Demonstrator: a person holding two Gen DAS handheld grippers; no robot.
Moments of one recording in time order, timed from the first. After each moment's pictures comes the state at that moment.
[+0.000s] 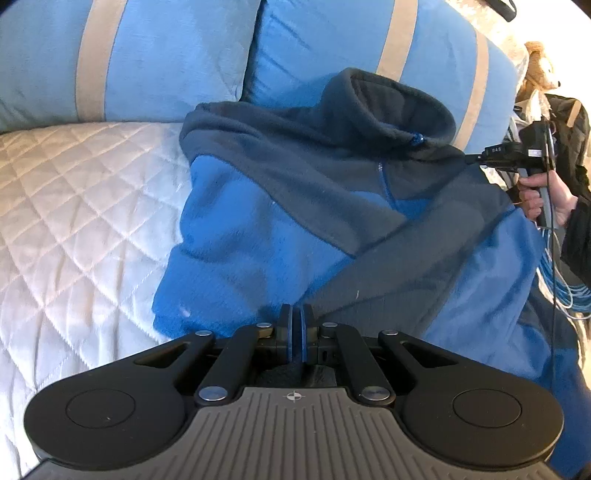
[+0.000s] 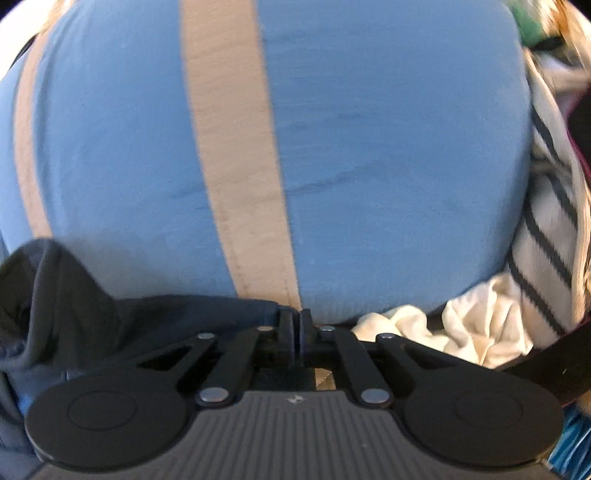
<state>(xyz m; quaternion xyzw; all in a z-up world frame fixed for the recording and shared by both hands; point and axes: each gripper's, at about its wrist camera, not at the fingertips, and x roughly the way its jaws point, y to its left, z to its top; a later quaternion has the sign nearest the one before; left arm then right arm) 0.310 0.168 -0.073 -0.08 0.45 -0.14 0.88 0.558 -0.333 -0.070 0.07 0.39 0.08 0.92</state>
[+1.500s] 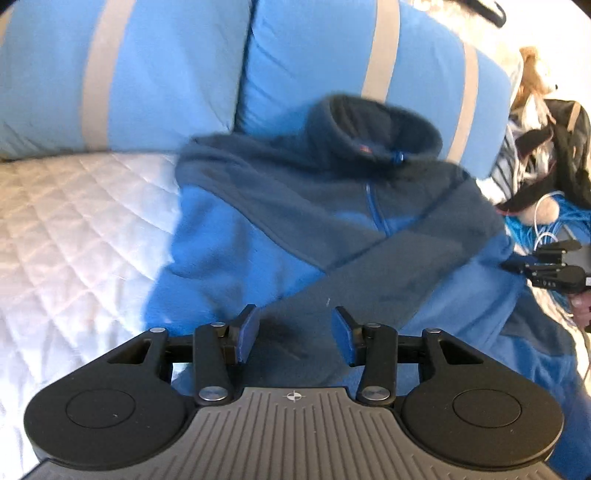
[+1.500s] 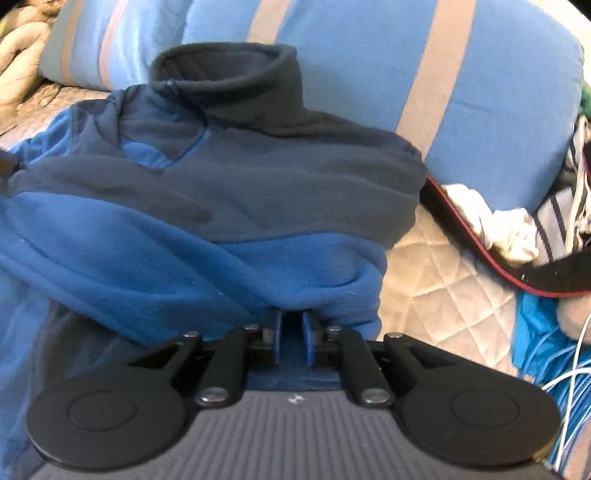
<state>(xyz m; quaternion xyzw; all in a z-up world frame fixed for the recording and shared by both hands) 0.284 0.144 -0.044 -0.06 0.41 -0.11 0.90 0.354 -0.281 -0.091 -0.17 0.38 0.23 0.88</state>
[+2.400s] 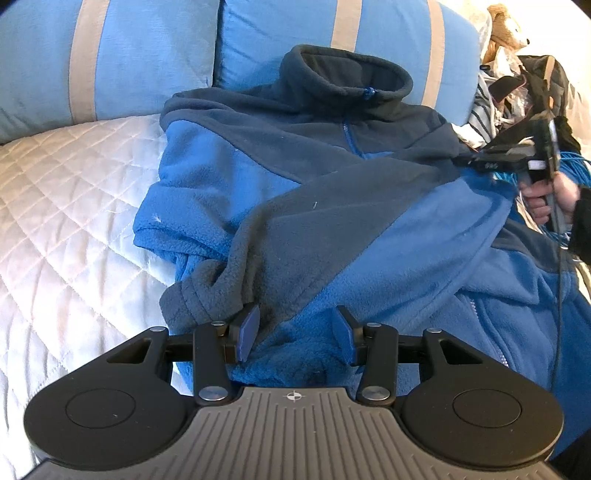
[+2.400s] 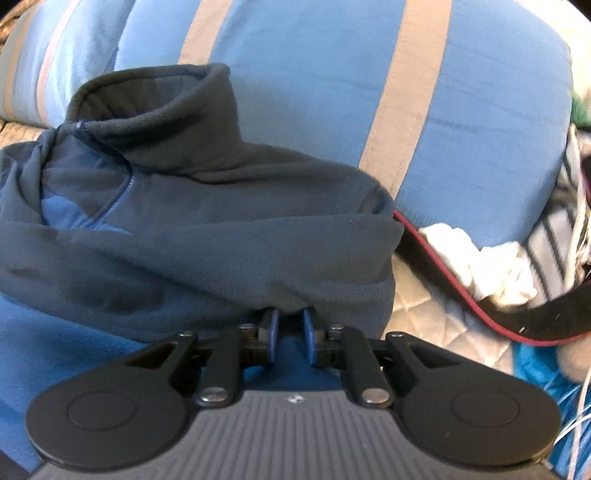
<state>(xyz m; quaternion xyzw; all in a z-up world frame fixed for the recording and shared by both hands) 0.247 0.141 -0.086 -0.03 0.44 -0.15 0.89 0.430 -0.262 -0.101 -0.16 0.34 0.16 0.91</state>
